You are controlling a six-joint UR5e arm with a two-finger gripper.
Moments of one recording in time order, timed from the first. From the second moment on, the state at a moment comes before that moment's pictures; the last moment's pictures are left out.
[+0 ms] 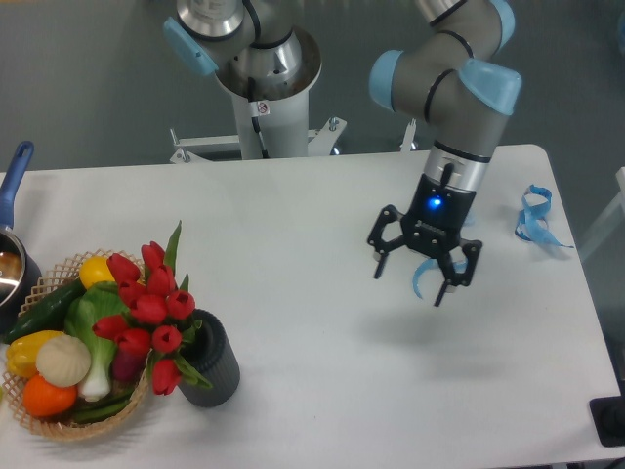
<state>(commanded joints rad) 2.76 -1.84 -1.86 -0.70 0.74 1.24</state>
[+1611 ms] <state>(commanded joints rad) 2.45 -1.93 -1.82 -0.69 0.53 1.28</state>
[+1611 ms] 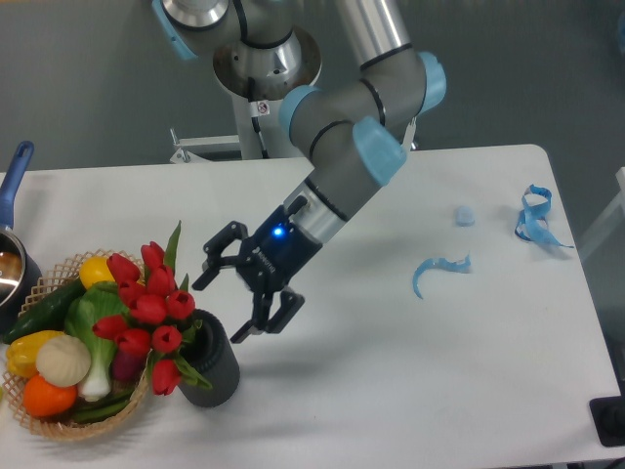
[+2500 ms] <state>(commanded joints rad) 2.39 -1.99 -1.74 -0.69 0.49 1.28</state>
